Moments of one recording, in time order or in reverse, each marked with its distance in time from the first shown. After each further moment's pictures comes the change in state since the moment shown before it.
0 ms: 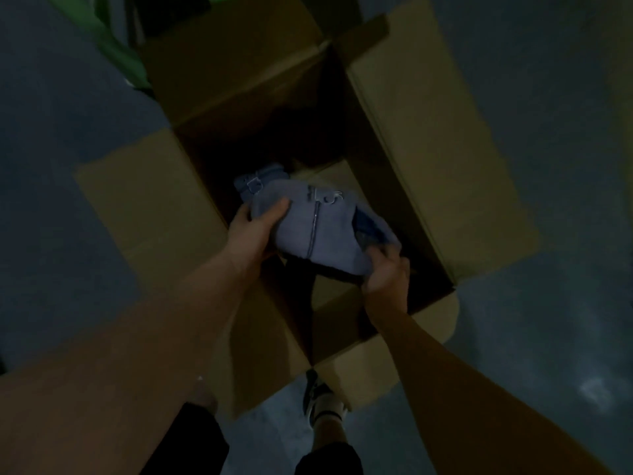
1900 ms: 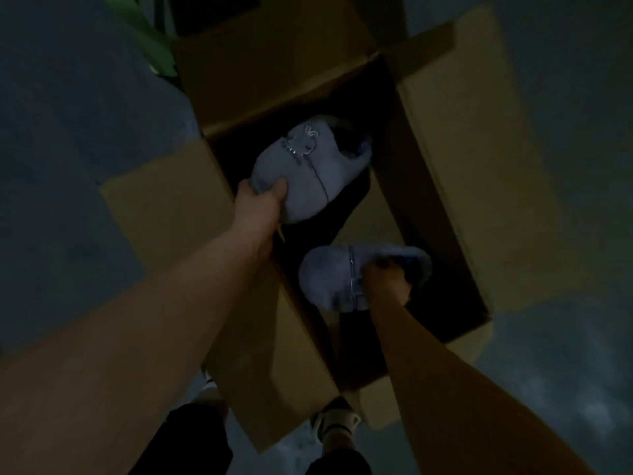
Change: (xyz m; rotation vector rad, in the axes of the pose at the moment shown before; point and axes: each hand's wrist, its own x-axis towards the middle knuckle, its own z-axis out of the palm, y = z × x) left_hand 0.037 0.052 -0.020 -0.052 0.145 0.137; right_hand 0.037 -0.057 0.028 0.213 -0.240 0.597
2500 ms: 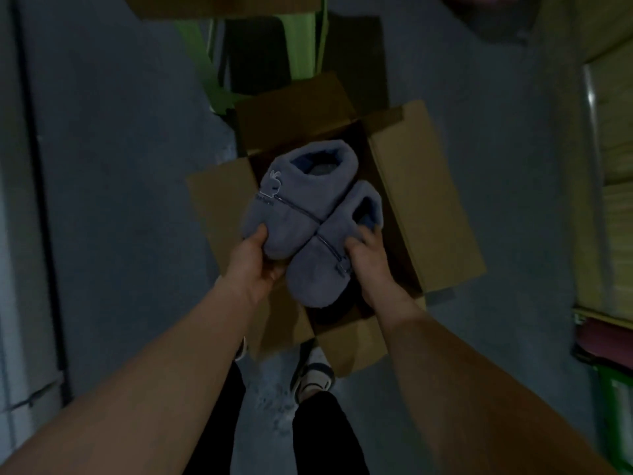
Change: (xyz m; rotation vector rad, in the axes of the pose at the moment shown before) left_hand -0.198 0.021 -0.052 -0.431 -0.076 -0.272; right_hand -0.165 -0.045 -0.122 0.416 -0.318 -0.399
